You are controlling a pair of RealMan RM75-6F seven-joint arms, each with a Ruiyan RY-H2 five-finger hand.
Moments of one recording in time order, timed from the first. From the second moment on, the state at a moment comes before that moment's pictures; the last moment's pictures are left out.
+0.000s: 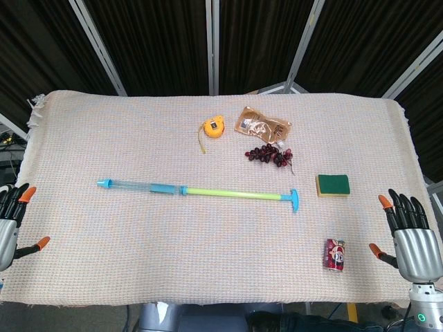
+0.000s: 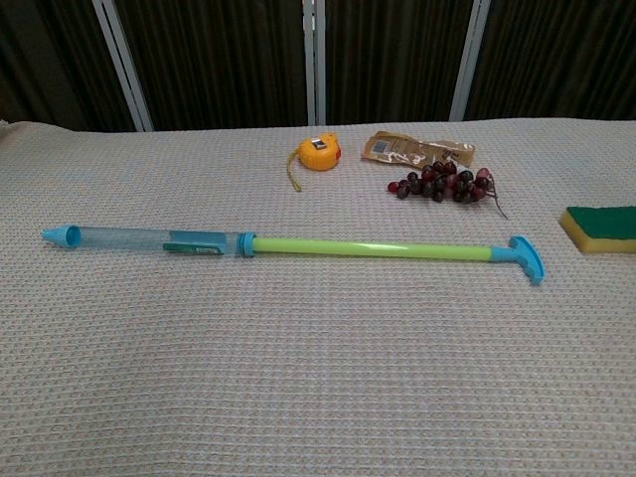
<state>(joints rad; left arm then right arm) -0.09 -1.13 -0.04 -1.59 1.52 1.53 0.00 0.06 -1.14 0.08 -1.63 -1.59 1.60 -0.15</state>
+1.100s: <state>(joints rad) -0.10 -1.17 -0.06 -1.57 1.43 1.45 0.08 0.59 -1.25 0.23 -1.62 -1.28 0.85 -0.21</state>
